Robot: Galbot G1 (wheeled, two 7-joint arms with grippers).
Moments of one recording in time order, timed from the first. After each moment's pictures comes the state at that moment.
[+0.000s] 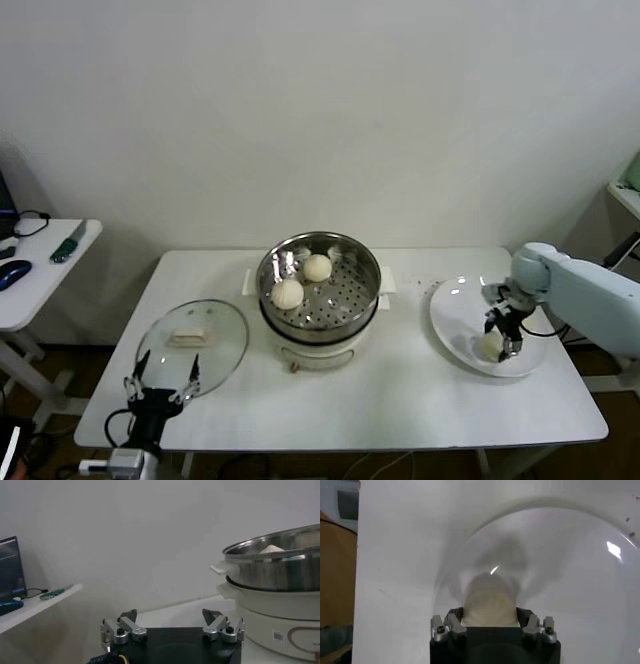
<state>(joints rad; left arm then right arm) 1.69 -1.45 -0.70 -2.02 0.05 -0.02 0.02 0.17 0.76 -1.15 0.92 0.02 -0.03 -1.17</state>
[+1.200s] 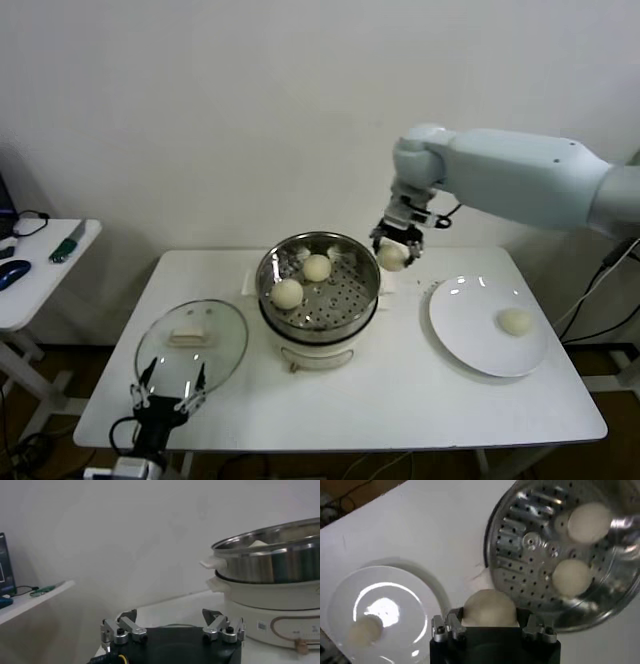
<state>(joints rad) 1.72 -1.44 -0.68 -2.03 0.06 -0.03 0.02 0.80 1.17 -1.53 1.20 0.11 0.39 -1.16</state>
